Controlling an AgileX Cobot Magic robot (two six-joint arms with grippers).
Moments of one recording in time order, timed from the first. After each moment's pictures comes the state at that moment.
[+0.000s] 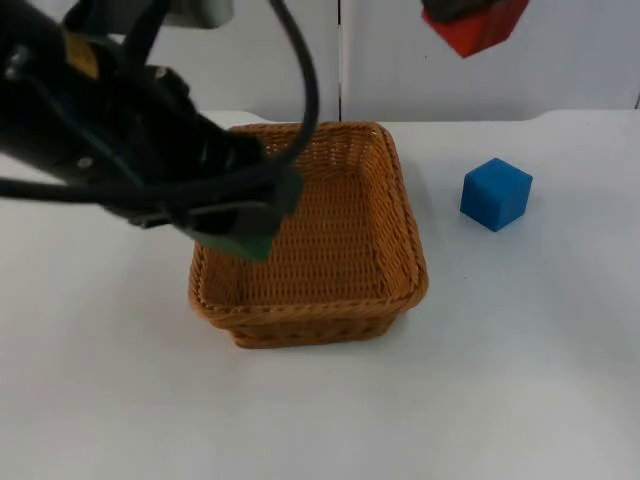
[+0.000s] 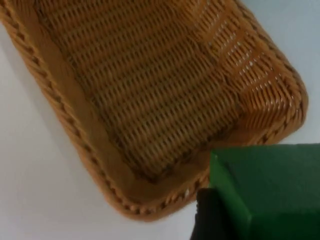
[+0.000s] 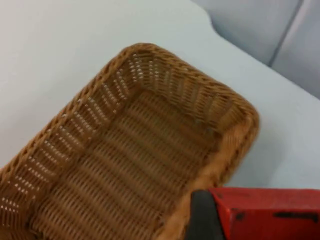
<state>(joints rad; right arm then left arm) 0.45 1.83 -1.56 0.31 0.62 -0.49 -0.59 1.43 -0.79 -0.10 0.33 -0.06</state>
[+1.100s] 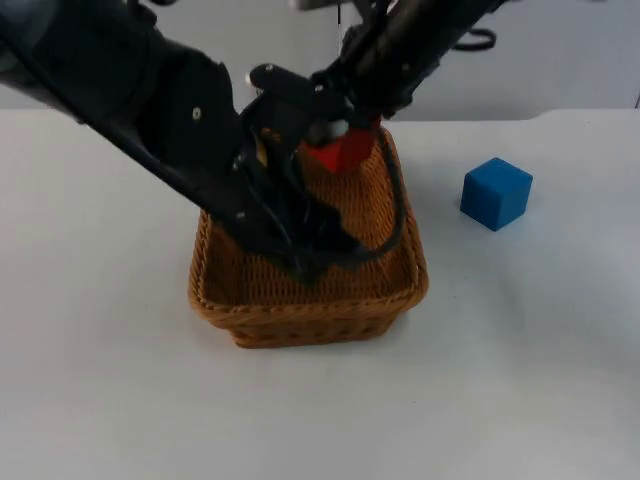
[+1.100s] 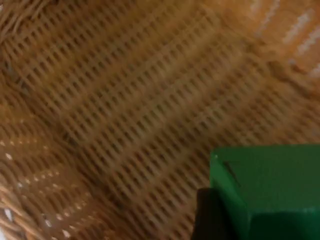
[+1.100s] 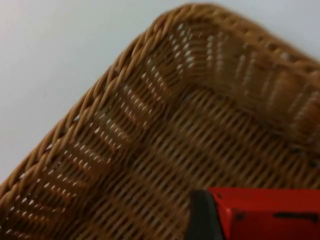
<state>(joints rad) 0.52 2.47 -2.19 0.34 0.78 -0.42 -0.55 1.99 -1.09 0.07 0.18 0.01</state>
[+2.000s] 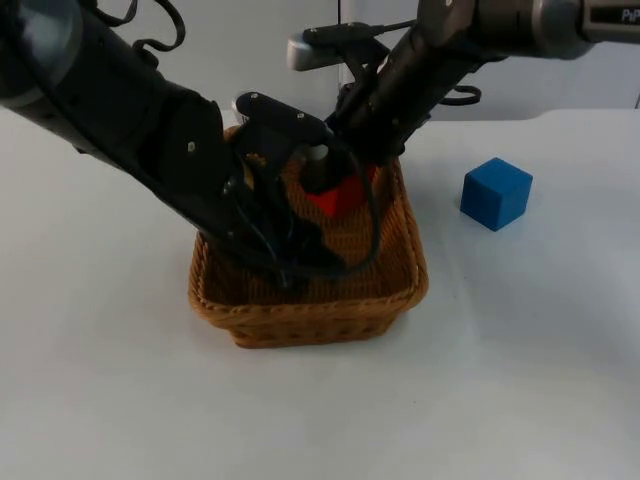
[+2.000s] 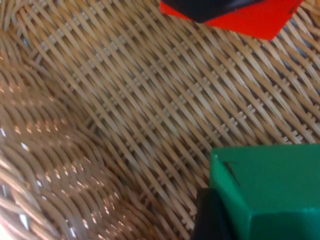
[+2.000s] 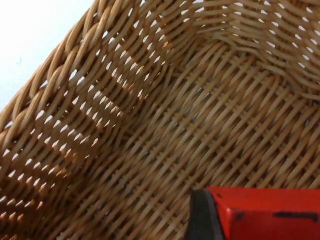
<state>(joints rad) 0.52 2.55 -2.19 0.36 0.75 -0.42 -0.51 2.07 -1.10 0.08 0.12 0.02</state>
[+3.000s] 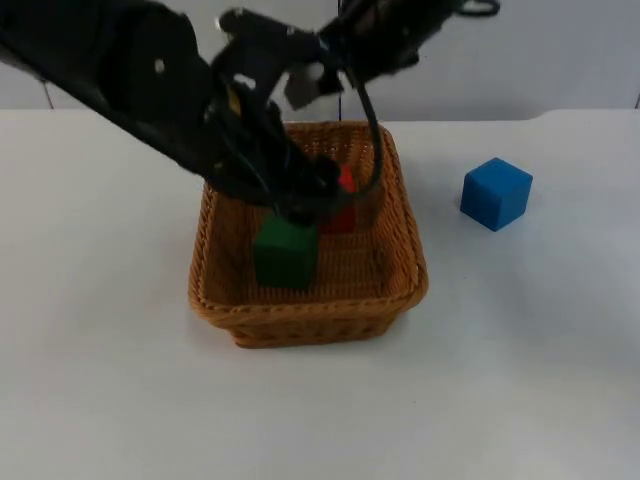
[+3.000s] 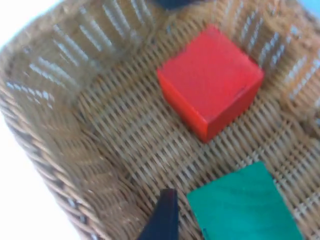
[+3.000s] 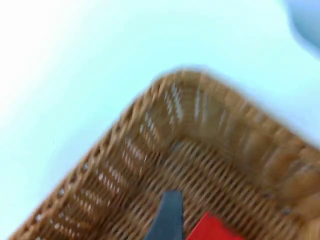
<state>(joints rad) 0.52 2.38 -2.19 0.33 0.74 -0.42 -0.51 1.89 -1.10 0.08 0.16 0.02</state>
